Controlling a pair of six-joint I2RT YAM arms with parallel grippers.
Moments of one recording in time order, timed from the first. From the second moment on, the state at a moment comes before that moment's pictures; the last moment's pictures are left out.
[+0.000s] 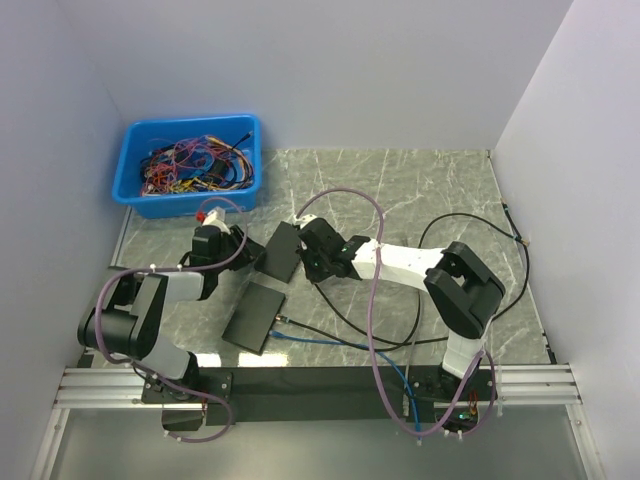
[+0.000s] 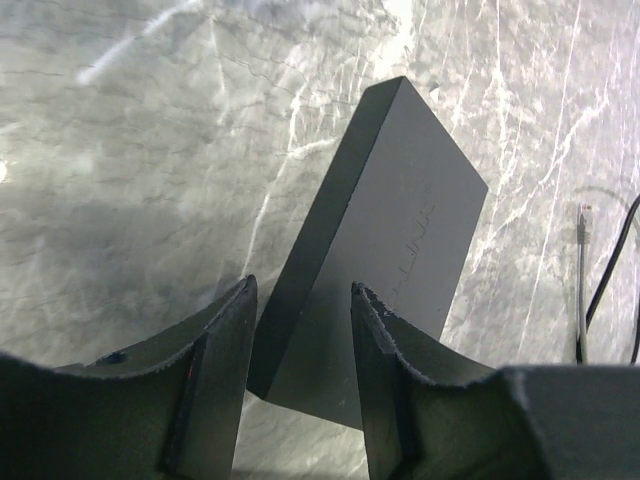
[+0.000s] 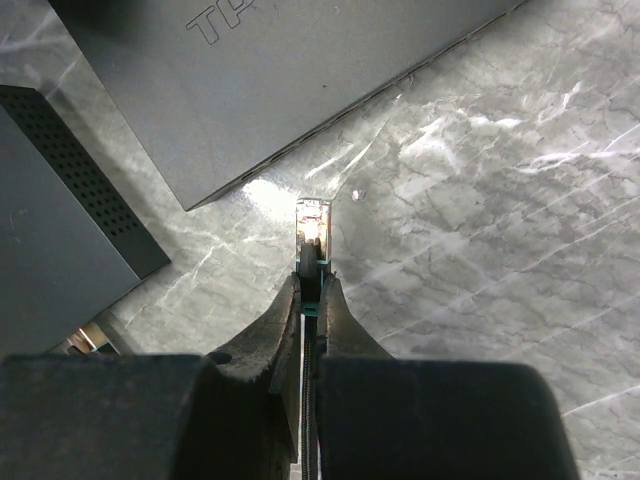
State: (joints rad) left arm -0.21 1.52 0.47 0.51 0.23 -0.72; right arm 0.87 1.80 1.14 -0.27 0.06 0.32
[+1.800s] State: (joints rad) left arm -0.26 1.62 0.51 0.61 0.24 -0.67; right arm 0.87 1.92 1.26 -0.29 0.09 0.32
